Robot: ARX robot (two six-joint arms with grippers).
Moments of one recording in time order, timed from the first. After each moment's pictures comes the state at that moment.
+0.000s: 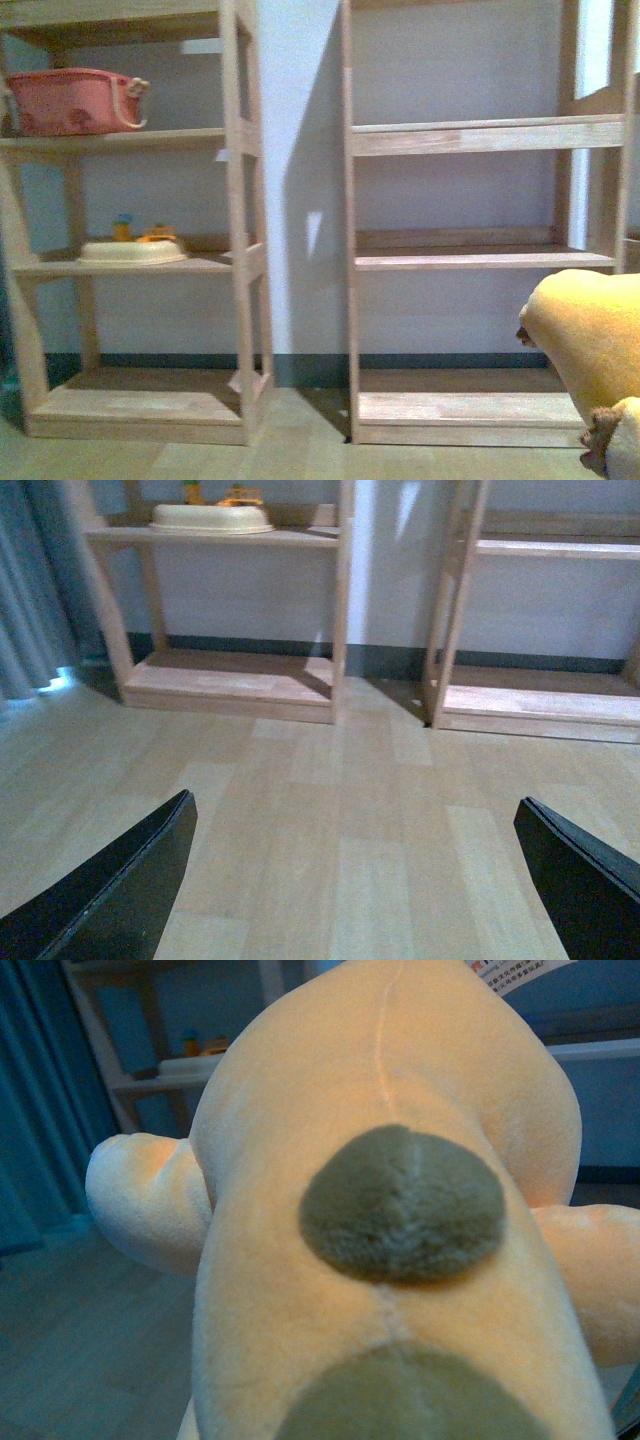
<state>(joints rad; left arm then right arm) 0.00 0.00 0.01 0.00 0.00 0.00 0.11 0.19 0.01 0.27 0.06 0.12</state>
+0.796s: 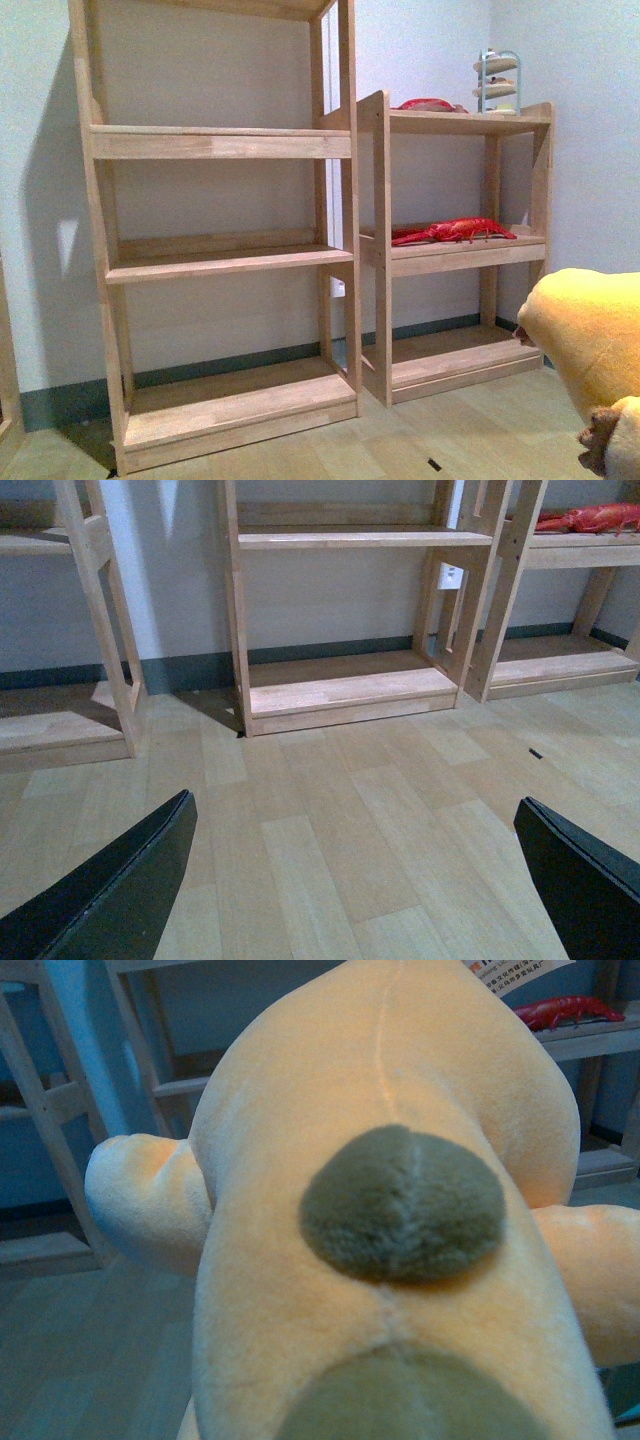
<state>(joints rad) 0.00 0.00 0.01 0.00 0.00 0.00 0.11 0.19 0.01 0.27 0.06 0.12</state>
